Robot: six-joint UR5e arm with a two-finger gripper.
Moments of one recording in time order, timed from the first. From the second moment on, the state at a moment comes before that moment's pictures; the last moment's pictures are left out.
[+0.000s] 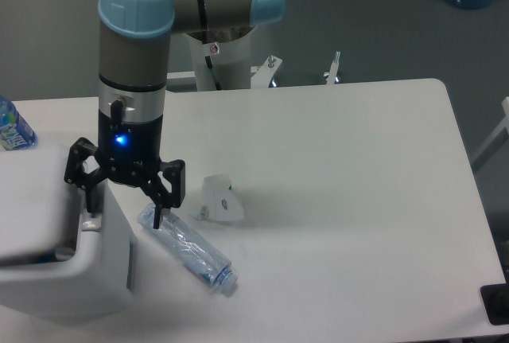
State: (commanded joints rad) arm 2.16 -1.82 -1.48 -0.90 1.31 0.29
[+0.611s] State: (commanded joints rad) arm 2.20 -1.82 -1.37 -0.89 1.31 0.30
